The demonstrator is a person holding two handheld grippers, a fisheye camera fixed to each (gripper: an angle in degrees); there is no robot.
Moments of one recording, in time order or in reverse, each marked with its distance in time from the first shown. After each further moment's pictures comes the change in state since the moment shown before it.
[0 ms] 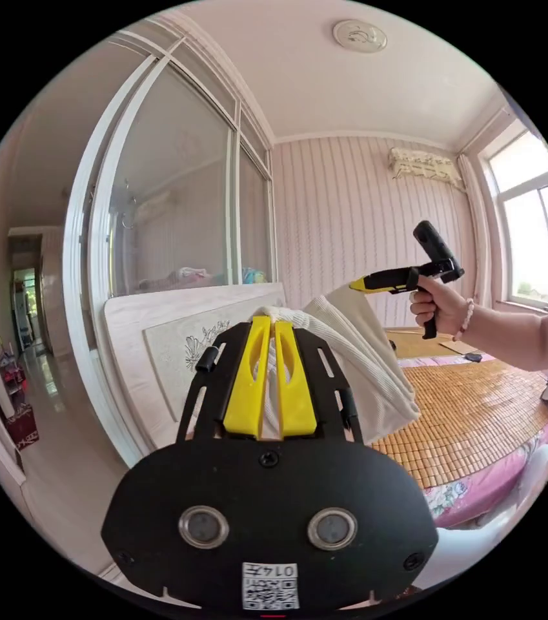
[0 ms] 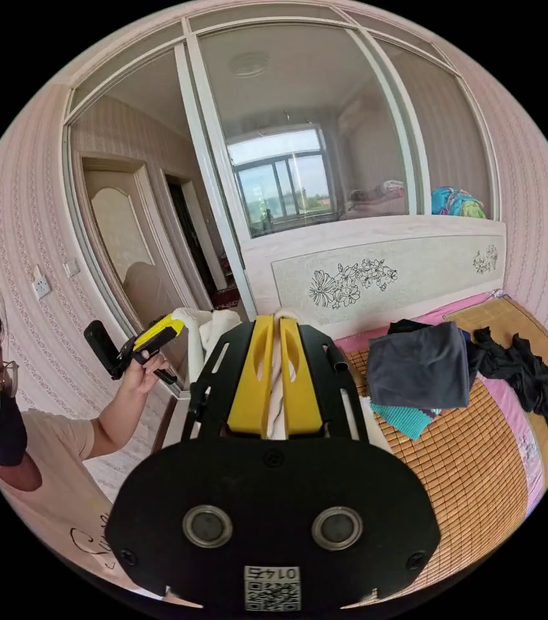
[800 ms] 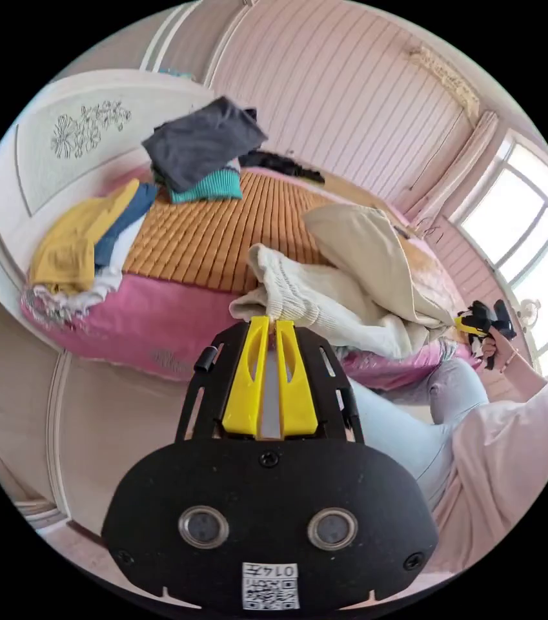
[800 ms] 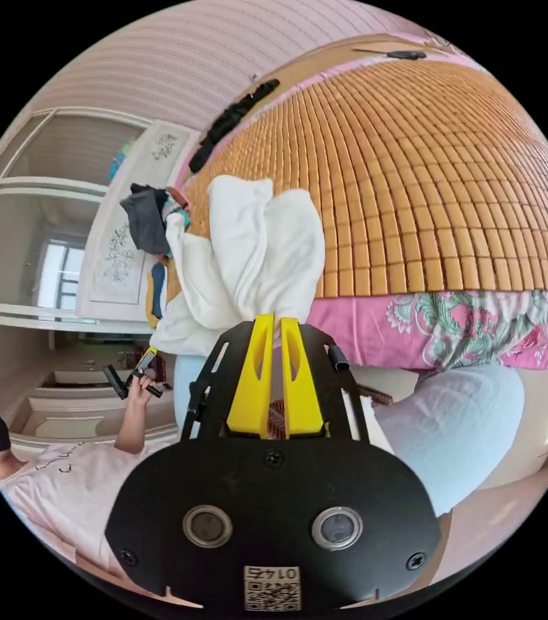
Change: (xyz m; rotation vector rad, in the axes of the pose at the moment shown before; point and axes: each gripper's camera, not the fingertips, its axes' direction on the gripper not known) left arm 0.140 0.260 0.159 -0.997 0.276 -0.123; right arm 0.103 0.571 -0.276 -0.213 0.312 1.240
